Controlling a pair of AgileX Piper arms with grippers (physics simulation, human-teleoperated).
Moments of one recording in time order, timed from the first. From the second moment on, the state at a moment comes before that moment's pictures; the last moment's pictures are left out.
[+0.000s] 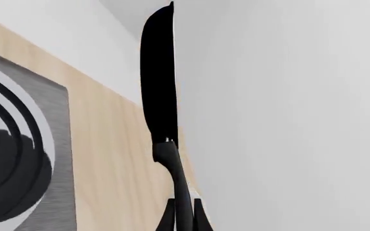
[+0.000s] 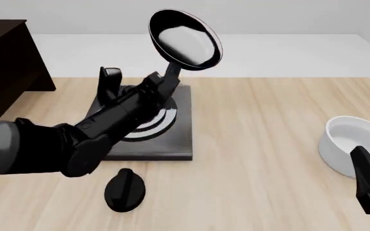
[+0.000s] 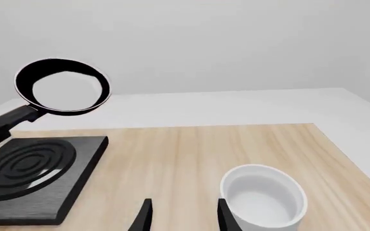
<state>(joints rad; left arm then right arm) -0.67 1.58 -0.67 -0.81 -1.06 0.02 0.03 0.00 0.01 0.05</state>
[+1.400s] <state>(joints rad) -0.27 1.61 -0.35 -1.14 -1.43 0.03 0.03 0.00 0.00 0.05</state>
